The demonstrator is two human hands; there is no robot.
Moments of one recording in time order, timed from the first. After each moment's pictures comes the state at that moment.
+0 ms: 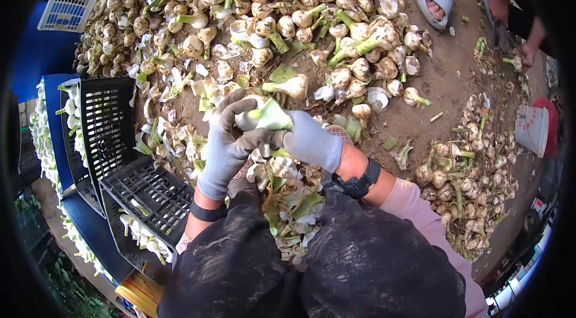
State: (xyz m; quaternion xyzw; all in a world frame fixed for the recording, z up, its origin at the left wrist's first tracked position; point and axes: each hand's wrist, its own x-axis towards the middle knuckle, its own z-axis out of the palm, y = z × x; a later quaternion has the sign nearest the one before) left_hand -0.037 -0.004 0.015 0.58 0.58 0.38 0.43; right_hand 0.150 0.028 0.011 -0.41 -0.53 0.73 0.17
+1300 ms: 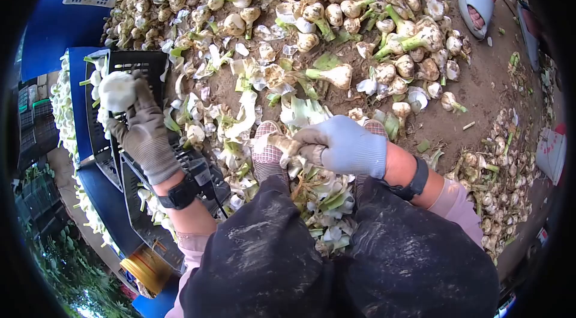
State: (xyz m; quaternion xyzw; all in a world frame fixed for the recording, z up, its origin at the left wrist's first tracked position) left_hand -0.191 -0.011 0.084 0.03 0.20 0.83 0.53; right_hand 0.145 0.031 0.050 -0.30 -0.68 0.67 0.00
